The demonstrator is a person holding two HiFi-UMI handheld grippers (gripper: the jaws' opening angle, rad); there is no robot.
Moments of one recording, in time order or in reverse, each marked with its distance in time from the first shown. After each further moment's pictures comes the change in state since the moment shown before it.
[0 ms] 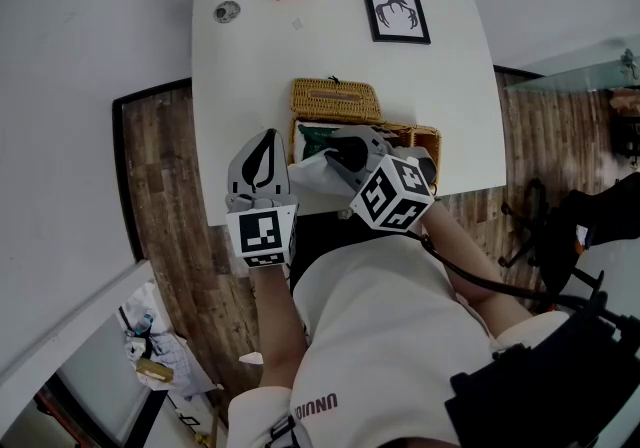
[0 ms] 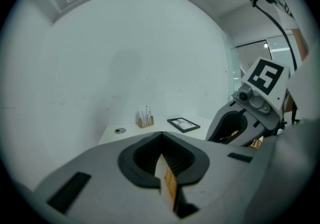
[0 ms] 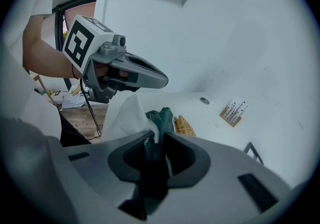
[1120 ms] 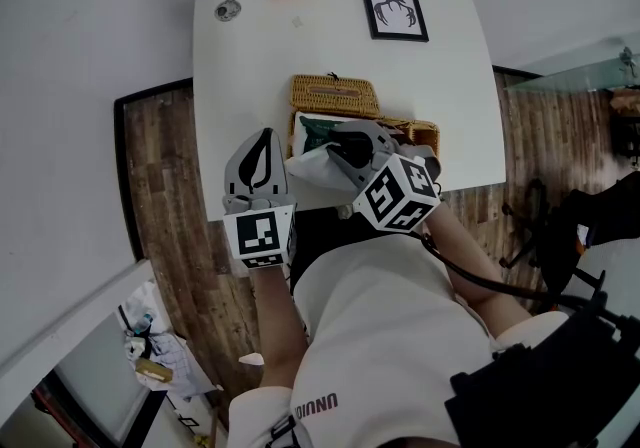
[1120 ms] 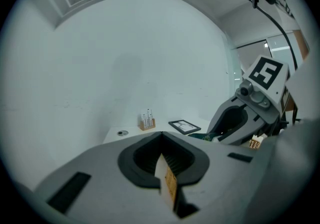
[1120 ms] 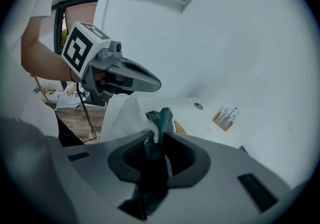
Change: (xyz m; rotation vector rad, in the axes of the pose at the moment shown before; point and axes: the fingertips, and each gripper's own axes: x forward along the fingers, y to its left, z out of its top) left arm -0.014 0.000 0.007 0.004 -0.028 0.025; right arm -0.019 -0.005 0.011 -0.012 -0.041 -0.070
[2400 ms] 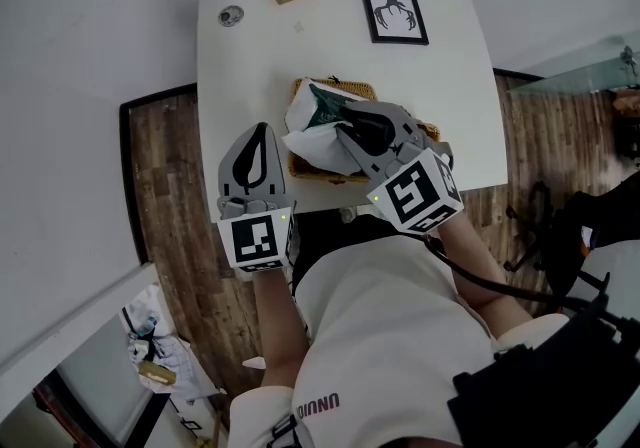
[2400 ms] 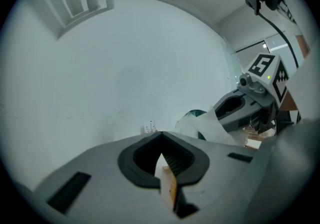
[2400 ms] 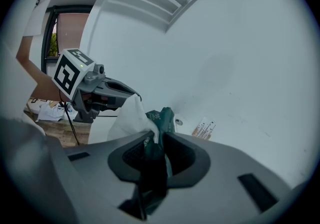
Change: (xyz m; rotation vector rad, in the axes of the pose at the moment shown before) left arm -0.006 0.007 0.042 0.006 -0.102 0.041; right arm -0.047 -0.051 0.042 0.077 -0.167 -0.181
